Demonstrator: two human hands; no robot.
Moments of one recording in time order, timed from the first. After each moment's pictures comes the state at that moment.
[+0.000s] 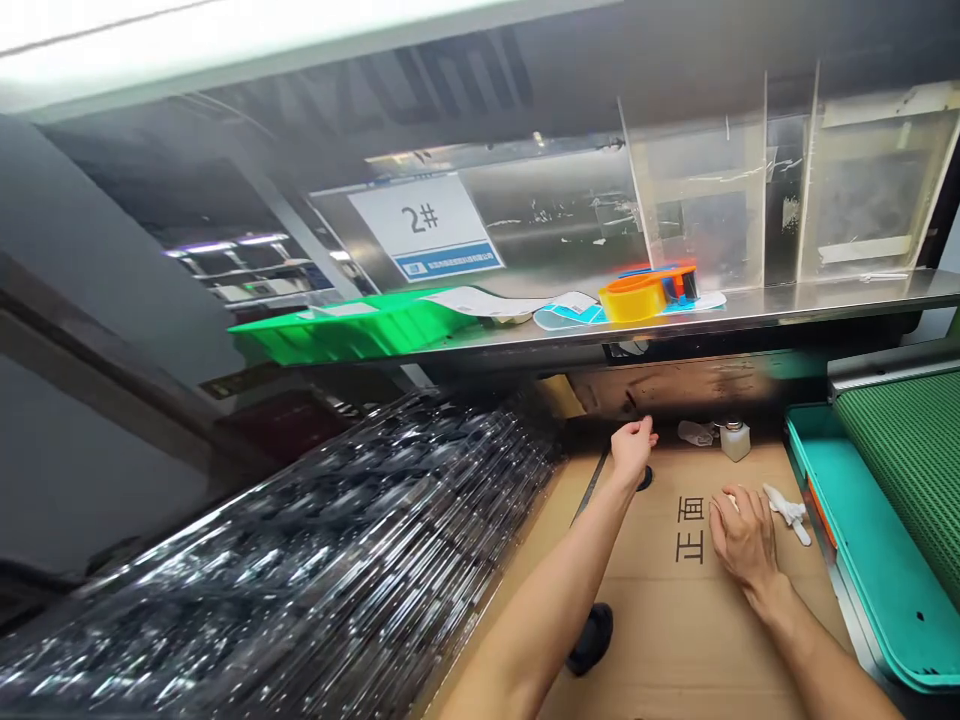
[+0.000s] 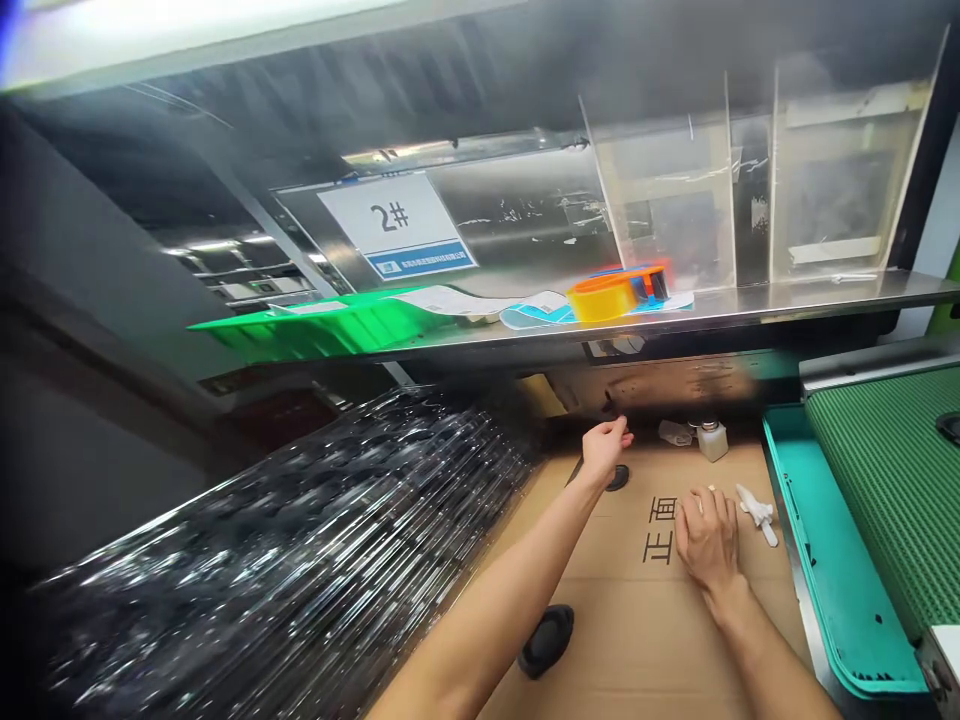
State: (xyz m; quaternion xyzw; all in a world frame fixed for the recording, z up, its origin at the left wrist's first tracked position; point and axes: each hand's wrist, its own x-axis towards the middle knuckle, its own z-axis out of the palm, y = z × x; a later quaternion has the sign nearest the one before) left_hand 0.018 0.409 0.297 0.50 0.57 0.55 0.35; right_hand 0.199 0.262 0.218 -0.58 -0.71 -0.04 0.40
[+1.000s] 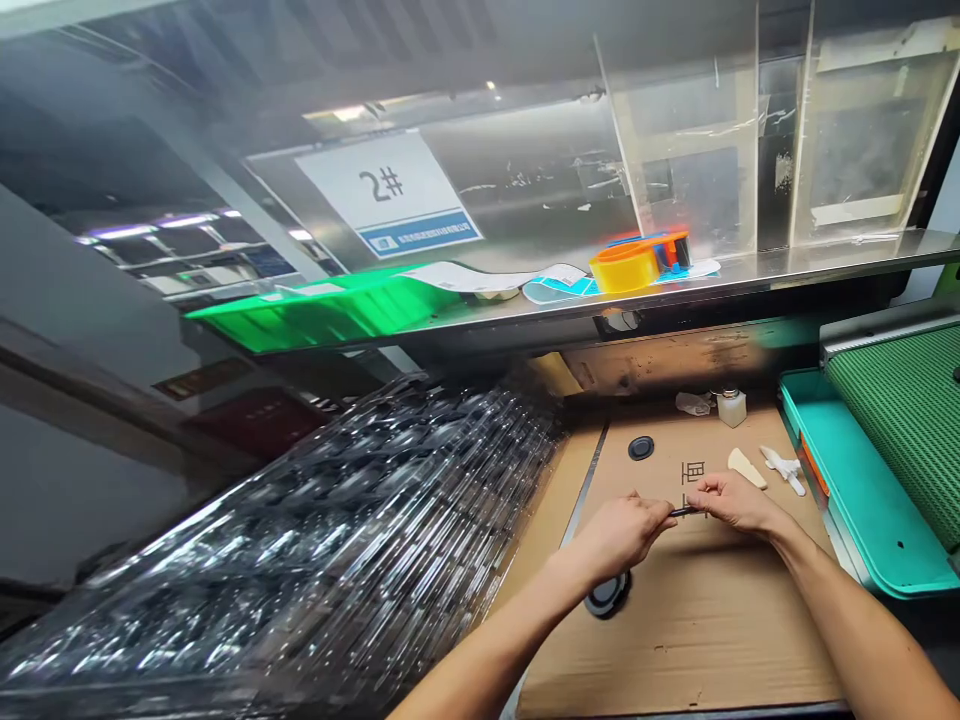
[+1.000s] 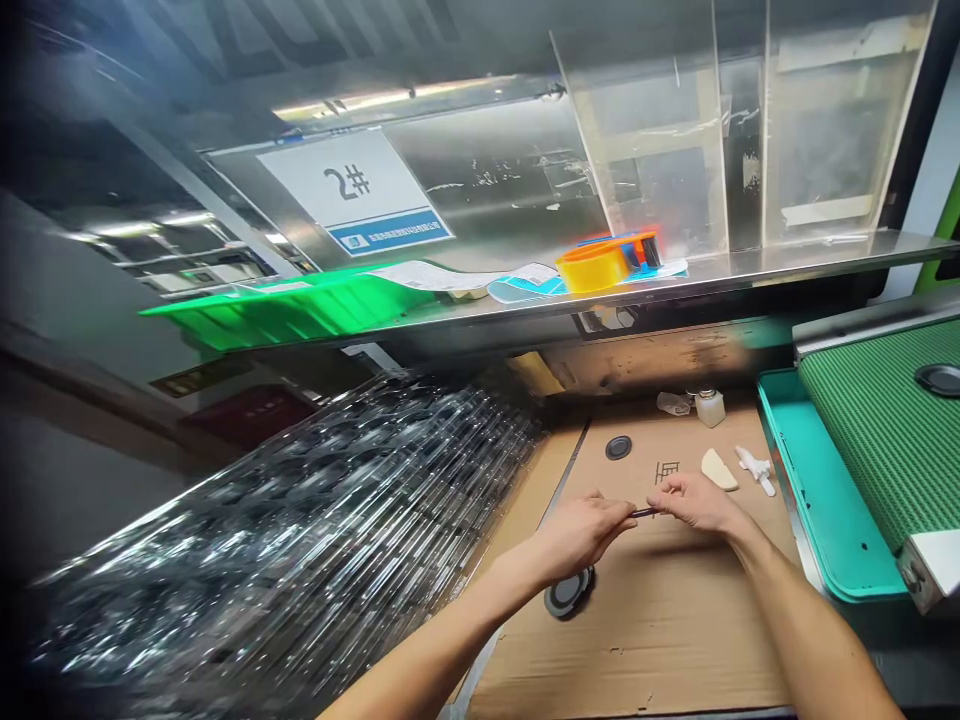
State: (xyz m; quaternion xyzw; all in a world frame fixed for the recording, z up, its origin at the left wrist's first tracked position) left_hand -0.035 0.241 0.309 0.92 0.39 -0.02 0.08; right_hand 0.205 0.260 0.243 -0.39 -0.67 0.53 0.35
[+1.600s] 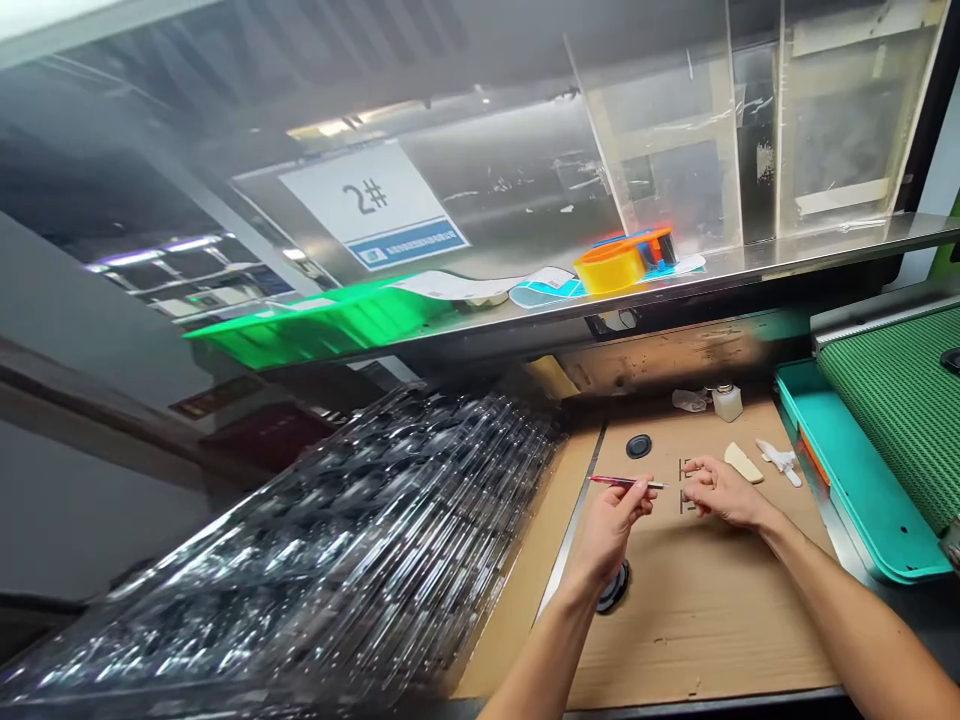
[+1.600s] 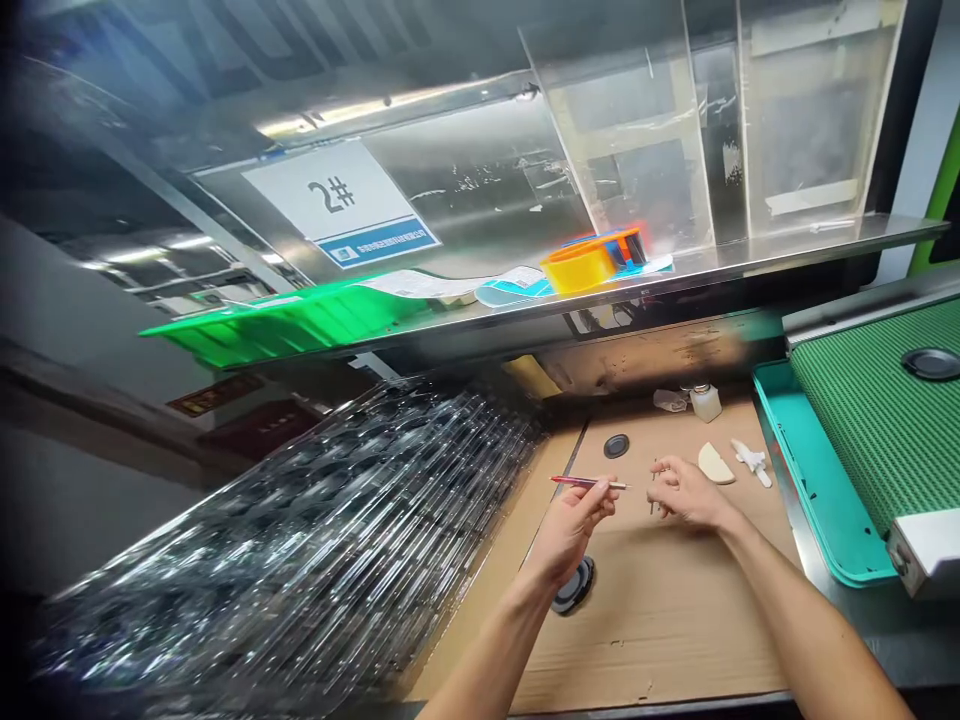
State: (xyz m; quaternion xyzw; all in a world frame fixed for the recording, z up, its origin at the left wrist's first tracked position) left_hand -0.017 0.232 0.280 0.44 0.46 0.51 0.58; right_hand 0.190 0.260 0.229 -0.34 -0.57 0.61 0.42
